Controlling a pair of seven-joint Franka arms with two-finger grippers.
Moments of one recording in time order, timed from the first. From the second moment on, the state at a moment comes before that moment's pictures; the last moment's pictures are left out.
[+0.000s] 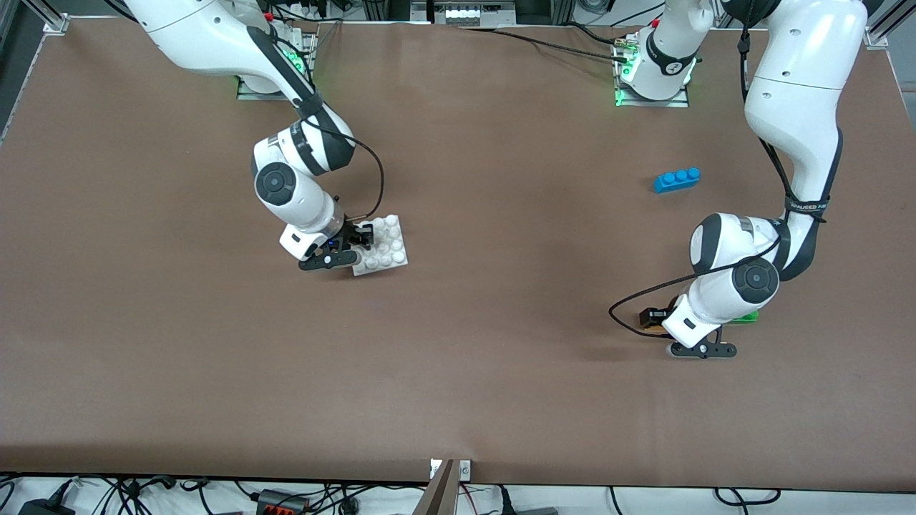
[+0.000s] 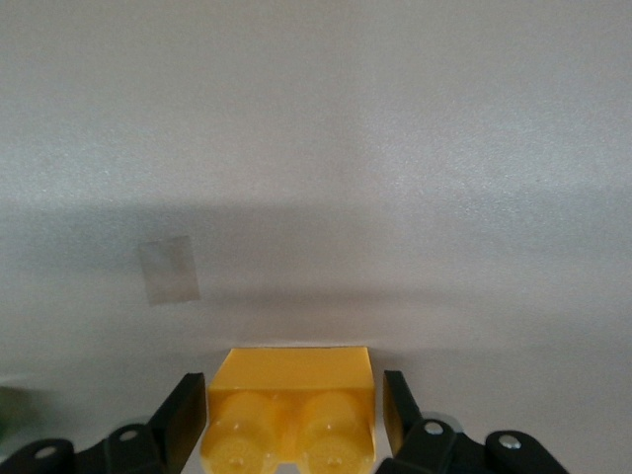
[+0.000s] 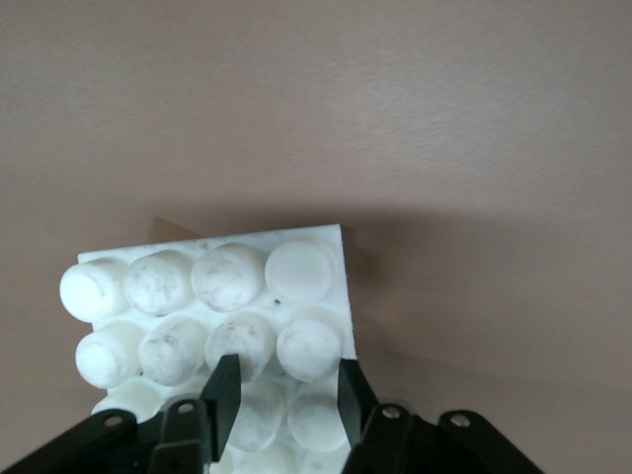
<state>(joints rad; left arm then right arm) -0.01 0.71 -0.10 -1.67 0.08 2.40 -0.14 0.24 0.50 0.26 -2.08 0.04 2.61 0.34</state>
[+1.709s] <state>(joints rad) -0.01 0.68 -0.10 -1.67 0.08 2.35 -0.14 0.53 0.72 0.26 -1.73 0.04 2.63 0.84</state>
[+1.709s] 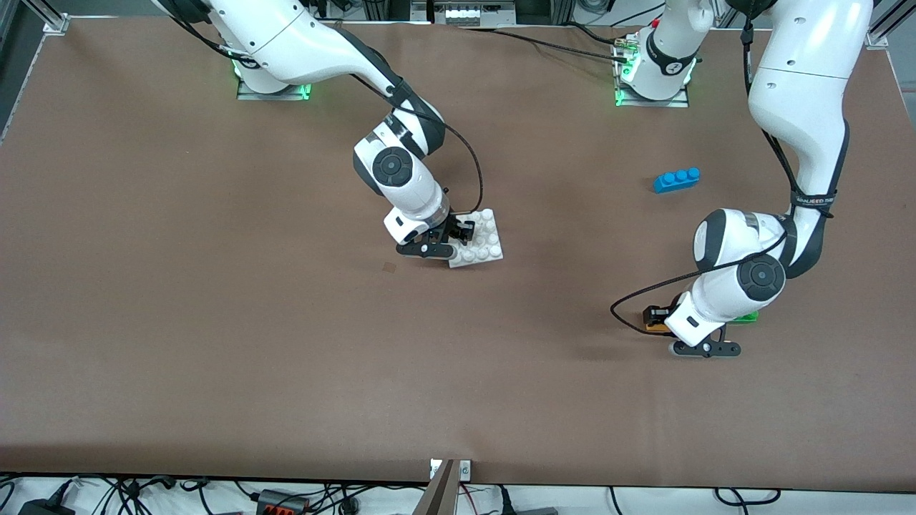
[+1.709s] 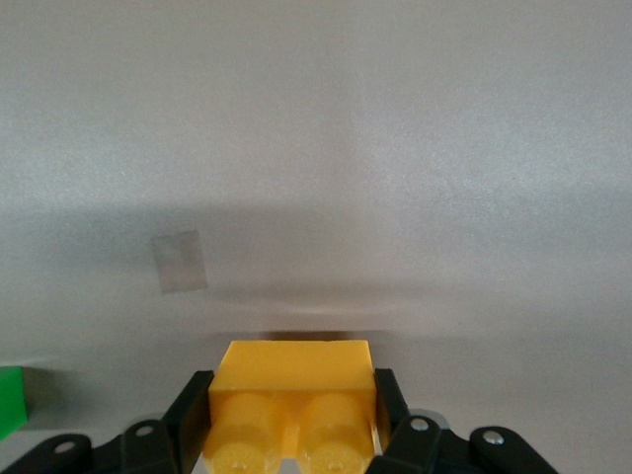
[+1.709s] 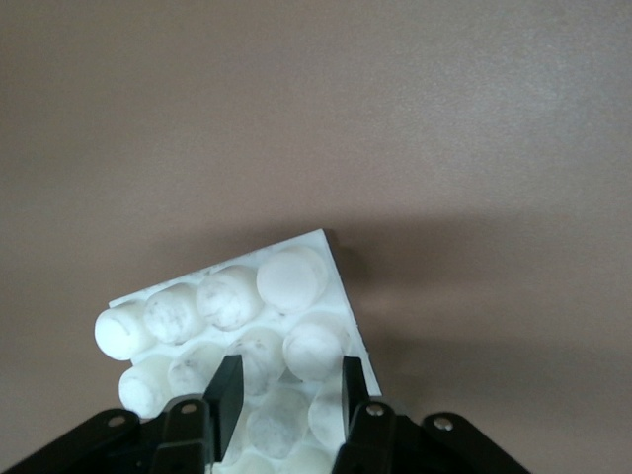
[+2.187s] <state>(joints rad) -0.01 0.66 -0.14 -1.67 0.08 2.31 -0.16 0.54 0.72 0.26 -1.73 0.04 2.63 0.91</state>
